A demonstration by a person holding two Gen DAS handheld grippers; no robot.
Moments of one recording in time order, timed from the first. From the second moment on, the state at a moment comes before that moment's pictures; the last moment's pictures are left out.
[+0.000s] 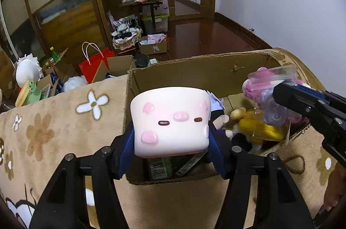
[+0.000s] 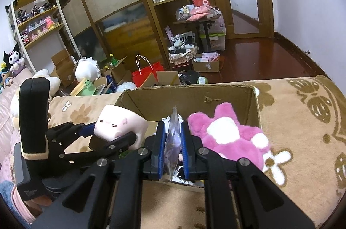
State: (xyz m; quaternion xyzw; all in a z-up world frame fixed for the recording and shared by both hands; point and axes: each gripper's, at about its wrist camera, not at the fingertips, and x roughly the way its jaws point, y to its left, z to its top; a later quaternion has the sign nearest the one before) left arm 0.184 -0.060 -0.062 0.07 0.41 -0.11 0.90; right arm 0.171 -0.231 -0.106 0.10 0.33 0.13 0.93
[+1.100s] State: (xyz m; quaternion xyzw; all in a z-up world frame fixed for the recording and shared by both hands) left arm 0.119 -0.041 0.009 0.06 0.34 -0.09 0.93; right arm 0.110 -0.251 -0.043 0.07 0.30 0.05 0.95
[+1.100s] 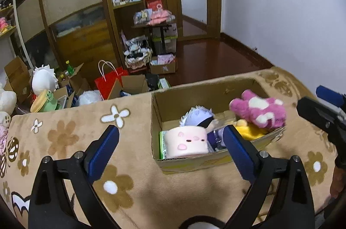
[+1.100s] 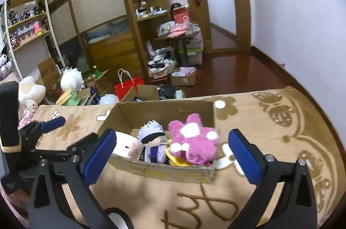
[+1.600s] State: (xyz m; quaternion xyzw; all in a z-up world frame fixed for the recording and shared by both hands) left arm 0.038 -0.034 0.072 0.06 0.27 -0.09 0.96; right arm 0.024 -0.273 0.008 0.06 0.25 0.02 0.97
